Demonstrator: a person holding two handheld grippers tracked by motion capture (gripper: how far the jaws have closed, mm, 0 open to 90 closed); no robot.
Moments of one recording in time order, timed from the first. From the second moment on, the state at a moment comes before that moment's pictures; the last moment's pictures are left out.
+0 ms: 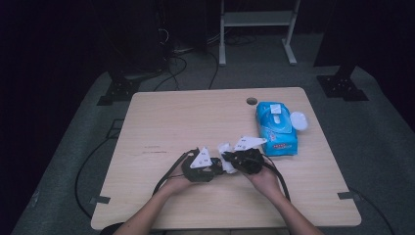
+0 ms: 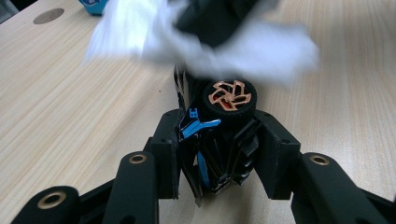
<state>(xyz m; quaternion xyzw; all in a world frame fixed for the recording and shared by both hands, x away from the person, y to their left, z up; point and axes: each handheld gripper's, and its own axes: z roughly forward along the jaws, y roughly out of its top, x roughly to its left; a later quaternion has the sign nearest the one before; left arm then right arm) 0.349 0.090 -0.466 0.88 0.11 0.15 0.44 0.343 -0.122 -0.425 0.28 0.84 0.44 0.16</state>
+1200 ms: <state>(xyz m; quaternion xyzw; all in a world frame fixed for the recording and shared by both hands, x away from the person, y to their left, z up) 0.347 0.087 -0.466 0.87 0.11 0.16 0.45 0.337 -0.097 -0.428 0.26 0.84 0.47 0.13</state>
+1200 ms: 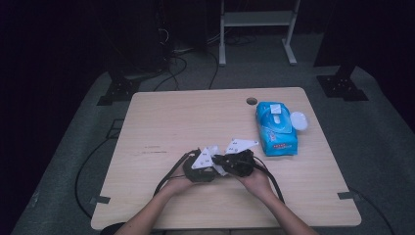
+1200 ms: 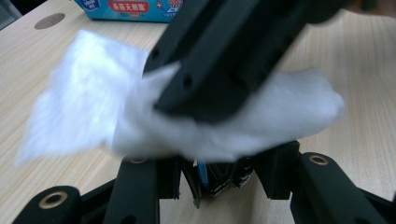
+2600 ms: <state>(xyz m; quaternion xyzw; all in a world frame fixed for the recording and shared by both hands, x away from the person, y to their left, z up) 0.353 0.103 -0.463 0.88 0.11 0.15 0.44 0.343 -0.142 -0.425 0.32 0.82 0.44 0.20</state>
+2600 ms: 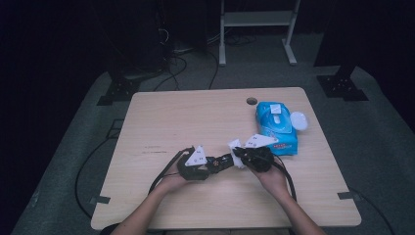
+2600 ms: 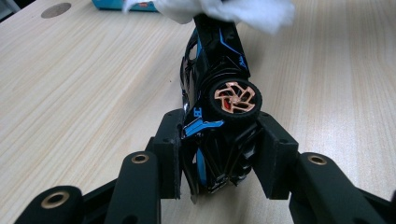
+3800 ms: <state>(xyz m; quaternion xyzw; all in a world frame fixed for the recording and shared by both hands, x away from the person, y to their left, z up) 0.355 0.111 -0.462 0.88 0.11 0.15 0.44 0.358 -0.173 -0.428 0.36 0.80 0.45 0.19</state>
